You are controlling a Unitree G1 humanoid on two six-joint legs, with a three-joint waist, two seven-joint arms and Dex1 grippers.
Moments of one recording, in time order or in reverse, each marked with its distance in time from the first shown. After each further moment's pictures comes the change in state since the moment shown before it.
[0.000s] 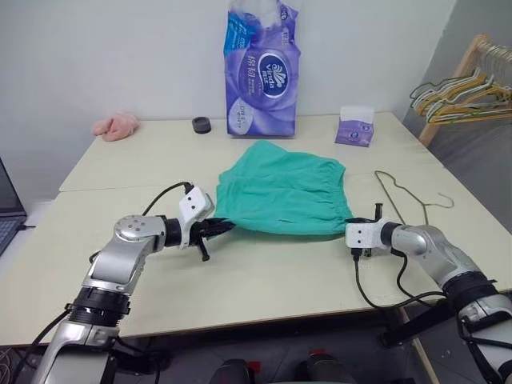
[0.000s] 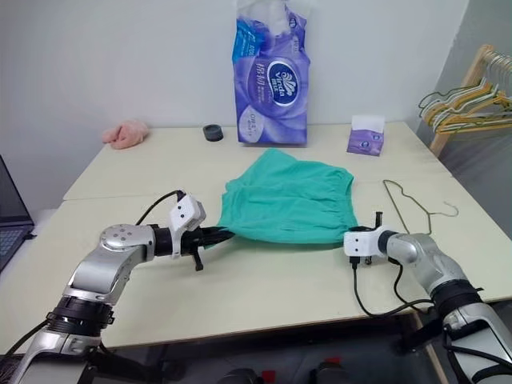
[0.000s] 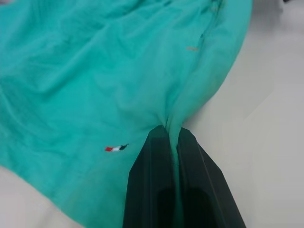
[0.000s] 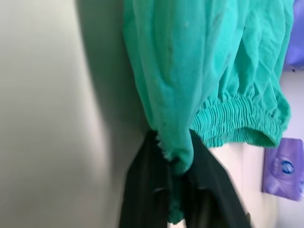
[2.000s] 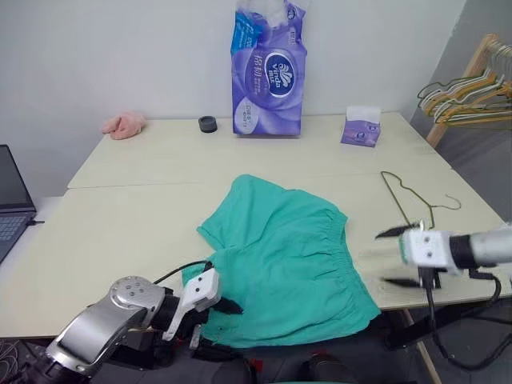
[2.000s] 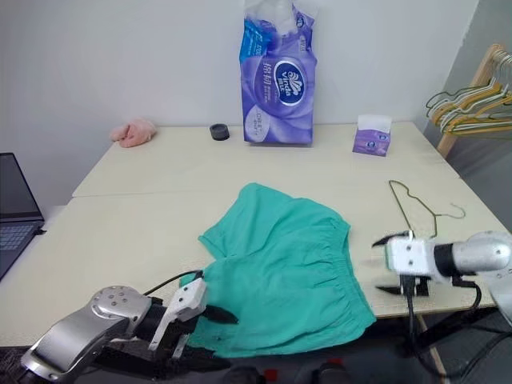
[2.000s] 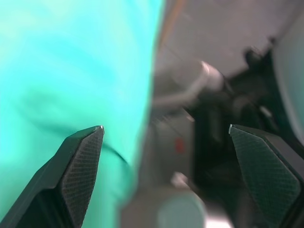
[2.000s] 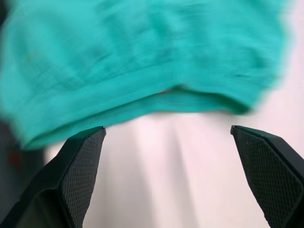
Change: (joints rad) left arm 0.350 0.124 -0.115 -0.466 -0.195 0.206 -0.108; right arm 0.384 -0.324 -0.435 -0.742 0.681 0.639 0.501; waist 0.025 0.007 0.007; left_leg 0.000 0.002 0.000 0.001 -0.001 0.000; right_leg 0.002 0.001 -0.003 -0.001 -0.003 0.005
